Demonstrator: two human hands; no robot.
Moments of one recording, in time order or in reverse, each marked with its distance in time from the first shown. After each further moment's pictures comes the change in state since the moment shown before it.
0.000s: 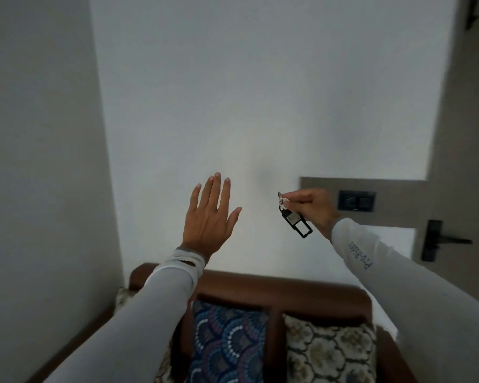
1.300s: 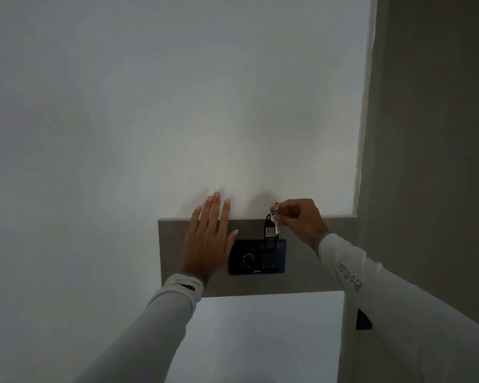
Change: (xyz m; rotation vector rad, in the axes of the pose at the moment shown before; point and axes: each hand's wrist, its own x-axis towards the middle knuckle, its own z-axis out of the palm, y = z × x) left_hand 0.333 0.317 0.438 -0.164 0.032 0.137; right_hand 0.334 0.242 -0.385 -0.253 0.278 -0.076
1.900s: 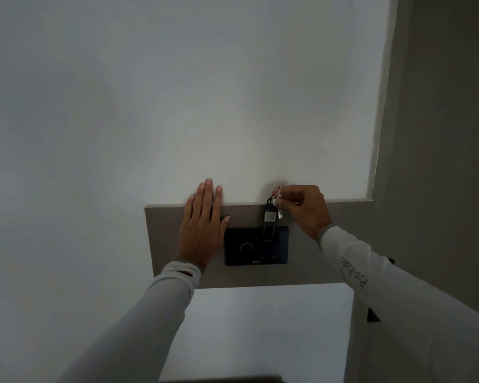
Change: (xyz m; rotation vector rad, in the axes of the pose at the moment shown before) left_hand 0.009 -0.006 0.056 0.041 -0.017 -0.061; right_hand 0.020 0.039 0.002 -0.002 0.060 -0.124
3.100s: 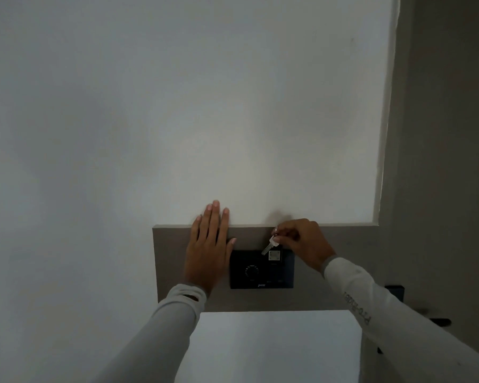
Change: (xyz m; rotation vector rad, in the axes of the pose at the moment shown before) left_hand 0.001 0.002 0.002 0.000 -0.010 -0.007; right_hand -0.005 0.009 0.001 -0.248 -0.228 -0.054
